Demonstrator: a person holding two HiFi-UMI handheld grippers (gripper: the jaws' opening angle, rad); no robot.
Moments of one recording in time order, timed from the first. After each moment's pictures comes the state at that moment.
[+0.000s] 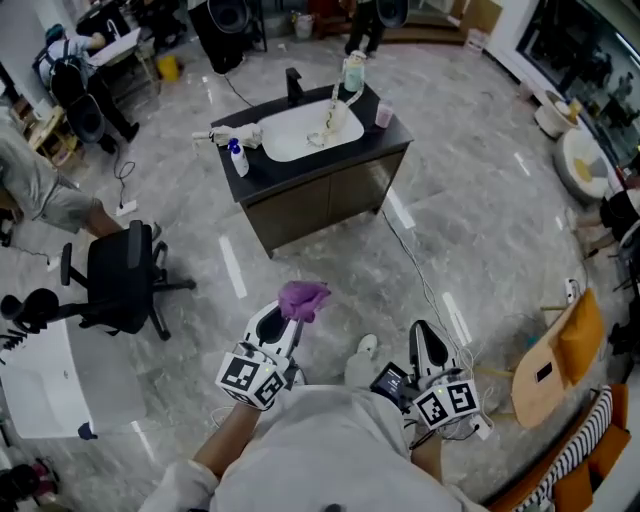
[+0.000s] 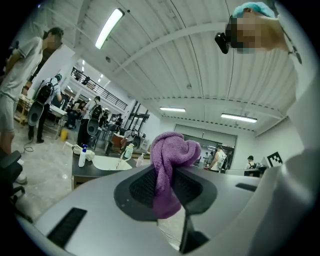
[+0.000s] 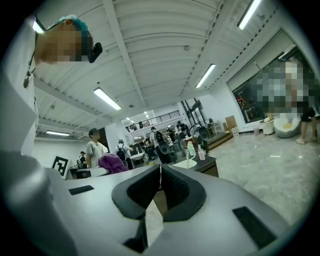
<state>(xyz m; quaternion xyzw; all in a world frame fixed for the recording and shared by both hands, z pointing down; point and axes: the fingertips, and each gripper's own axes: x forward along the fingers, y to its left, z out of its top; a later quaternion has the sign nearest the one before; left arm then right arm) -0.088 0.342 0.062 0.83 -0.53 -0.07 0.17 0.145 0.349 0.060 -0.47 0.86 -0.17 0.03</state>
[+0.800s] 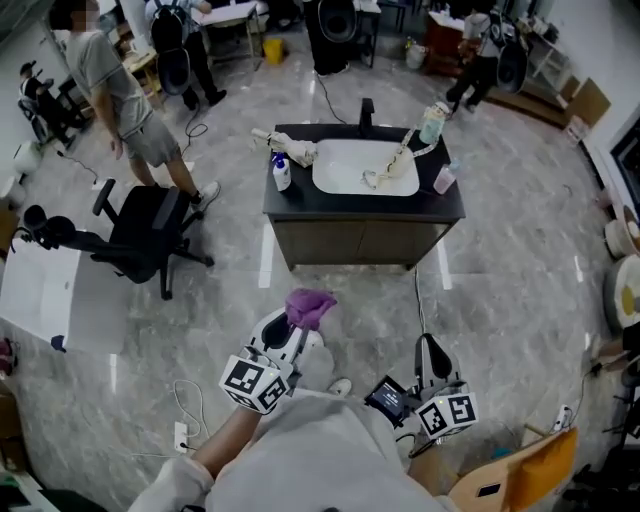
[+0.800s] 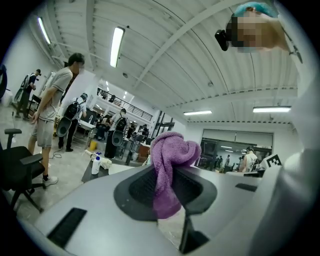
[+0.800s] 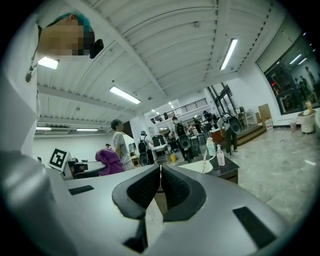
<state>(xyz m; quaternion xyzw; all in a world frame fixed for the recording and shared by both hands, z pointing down) -0.034 0.216 0.057 0.71 -0.68 -0.09 0.15 0.193 0.133 0.069 -0.30 0.94 -0.16 -0.02</state>
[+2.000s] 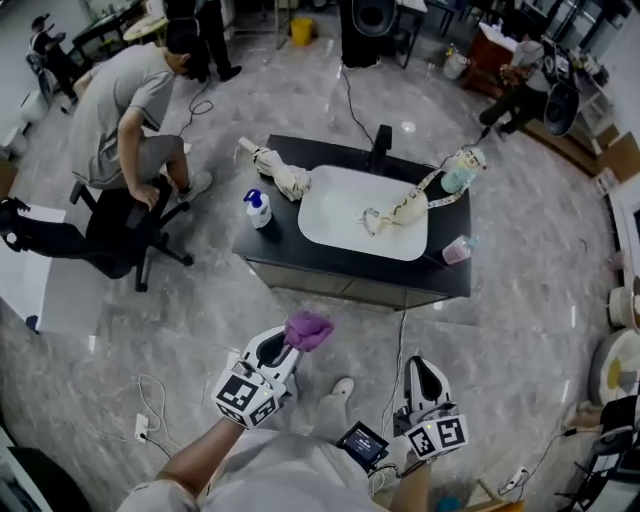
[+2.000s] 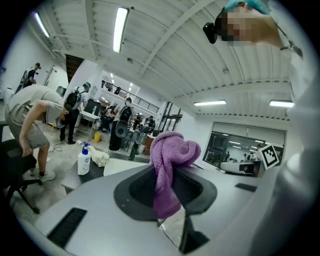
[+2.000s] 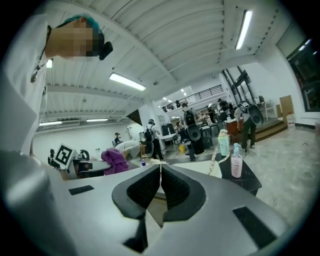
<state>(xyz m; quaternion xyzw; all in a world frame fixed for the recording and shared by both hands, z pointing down) -0.096 -0.002 0.132 0.69 -0.69 -0.06 0.20 0.100 -0.103 0.123 -0.21 0.96 -0.16 -0.08</state>
